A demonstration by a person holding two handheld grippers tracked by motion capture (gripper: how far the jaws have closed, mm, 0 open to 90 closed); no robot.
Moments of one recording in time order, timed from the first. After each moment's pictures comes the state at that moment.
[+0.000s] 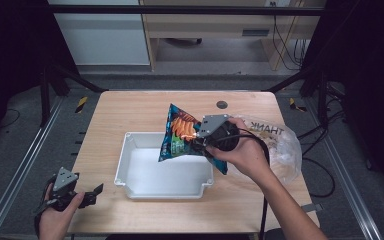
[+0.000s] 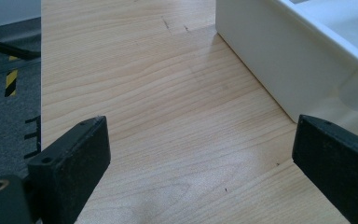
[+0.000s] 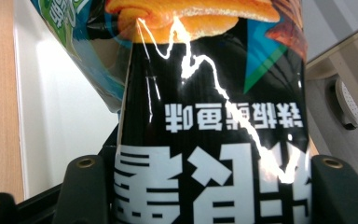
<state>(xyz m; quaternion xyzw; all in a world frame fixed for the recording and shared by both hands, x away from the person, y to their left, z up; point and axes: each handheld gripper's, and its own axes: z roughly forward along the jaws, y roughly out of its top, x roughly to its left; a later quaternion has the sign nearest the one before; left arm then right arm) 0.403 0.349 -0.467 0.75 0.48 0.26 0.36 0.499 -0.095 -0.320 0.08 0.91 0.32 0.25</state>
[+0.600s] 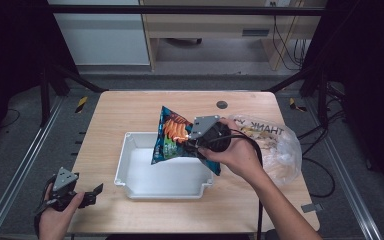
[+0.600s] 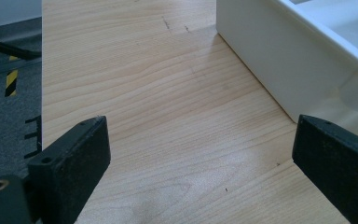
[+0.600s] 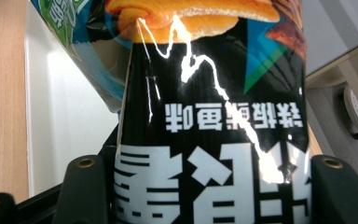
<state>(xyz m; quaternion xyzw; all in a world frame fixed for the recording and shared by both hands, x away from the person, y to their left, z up) 0.403 0.349 -0.467 0.75 0.48 0.26 0.36 0.498 -0.076 -0.323 0.06 0.91 0.33 0.24</state>
